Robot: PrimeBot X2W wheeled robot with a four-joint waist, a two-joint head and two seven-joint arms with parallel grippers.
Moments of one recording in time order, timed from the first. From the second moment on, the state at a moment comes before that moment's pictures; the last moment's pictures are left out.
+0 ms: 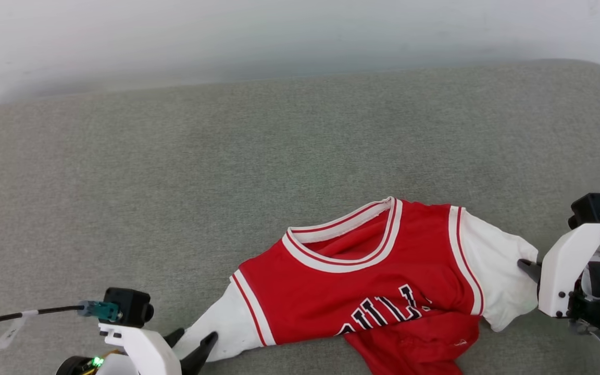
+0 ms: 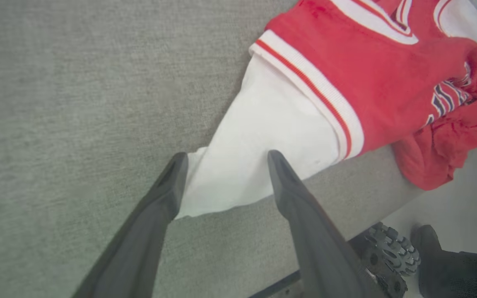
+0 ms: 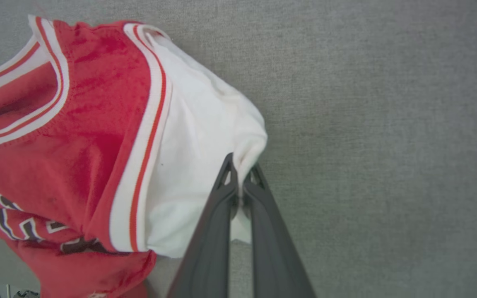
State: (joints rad) left arm 0.01 0.53 -0.37 -0.12 -0.82 0.07 0.45; right arm -0.30 -0.30 -0.02 0.25 0.46 0.13 0.83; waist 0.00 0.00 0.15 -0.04
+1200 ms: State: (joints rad) left arm -0.27 0.53 -0.44 0.09 -0.63 0.07 0.37; right arm -0.36 -0.33 0.06 0.17 0.44 0.13 0.65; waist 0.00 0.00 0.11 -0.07
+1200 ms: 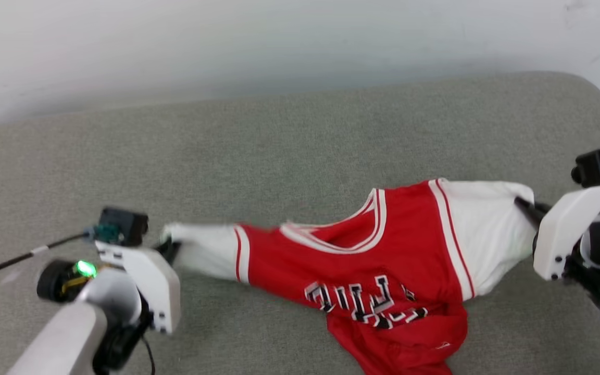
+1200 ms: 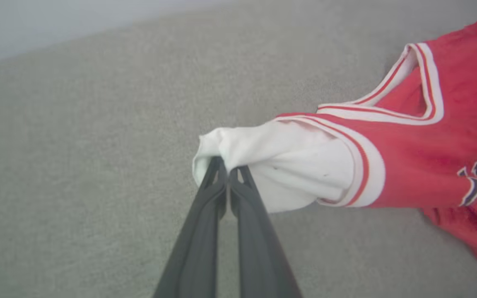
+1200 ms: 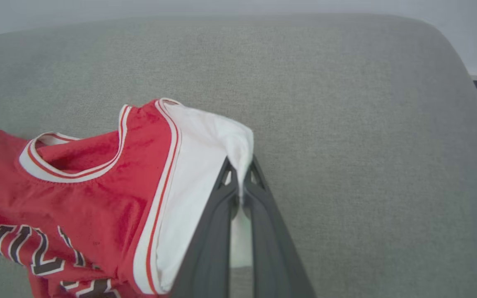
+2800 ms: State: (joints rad) left arm -1.58 0.46 -0.27 0.73 -0.55 -0.09 -0.14; right arm -1.64 -0.24 0.17 0.75 0.35 0.13 0.04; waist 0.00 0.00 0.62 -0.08
